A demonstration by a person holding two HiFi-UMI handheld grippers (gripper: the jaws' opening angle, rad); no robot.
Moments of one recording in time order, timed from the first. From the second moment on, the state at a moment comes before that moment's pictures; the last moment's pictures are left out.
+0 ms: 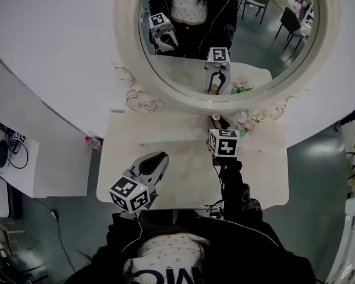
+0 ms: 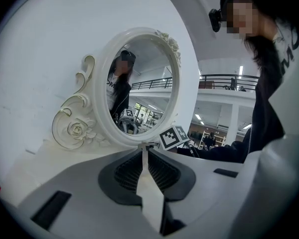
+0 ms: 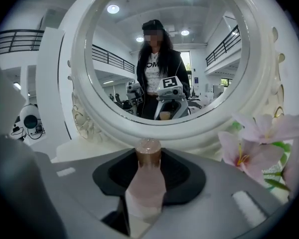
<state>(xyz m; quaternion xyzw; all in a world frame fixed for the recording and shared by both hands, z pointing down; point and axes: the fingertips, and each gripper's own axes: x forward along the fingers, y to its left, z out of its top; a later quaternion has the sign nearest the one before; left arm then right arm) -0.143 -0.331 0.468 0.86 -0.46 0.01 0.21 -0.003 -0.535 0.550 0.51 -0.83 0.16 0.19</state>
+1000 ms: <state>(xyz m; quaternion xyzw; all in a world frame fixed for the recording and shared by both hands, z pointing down) -0.129 -0.333 0.495 0.91 -0.34 0.02 0.26 -0.088 -0.418 0.416 0.40 -0.90 0.12 0.13</state>
